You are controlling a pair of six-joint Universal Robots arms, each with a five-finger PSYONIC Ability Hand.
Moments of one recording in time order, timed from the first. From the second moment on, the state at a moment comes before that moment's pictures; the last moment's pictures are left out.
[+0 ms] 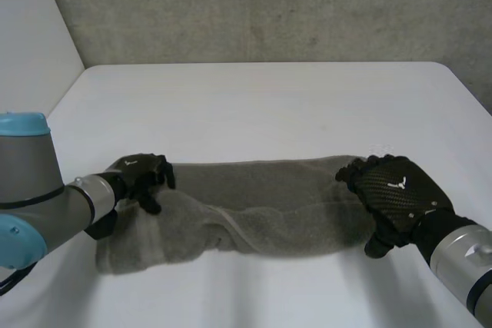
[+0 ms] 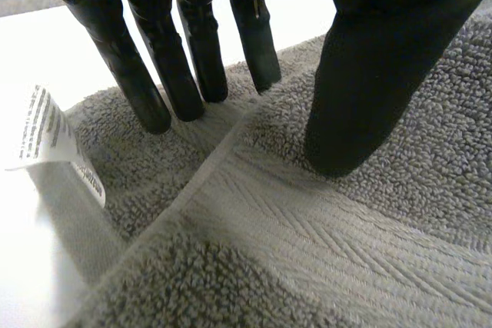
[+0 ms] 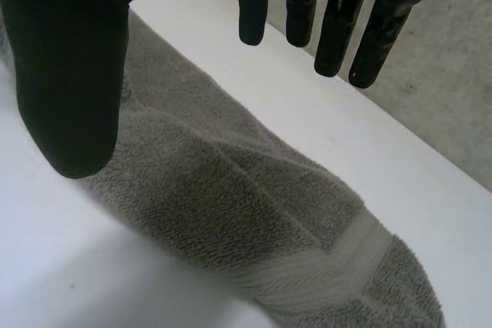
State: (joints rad) left arm 4.53 -2.11 -1.59 3.14 -1.23 3.30; right arm 1.88 -1.68 2.02 0.04 1.32 2.74; left_hand 0.72 0.72 0.72 0.71 0.54; right_hand 0.26 0.30 0.33 0.32 0.16
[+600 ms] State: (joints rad) left arm 4.47 -2.09 -1.63 3.14 -1.23 3.30; right arm 1.86 -1.64 2.05 -0.03 1.33 2.74; left_hand 1.03 1.02 1.02 1.01 0.84; right_hand 0.26 0.30 0.33 0.32 0.17
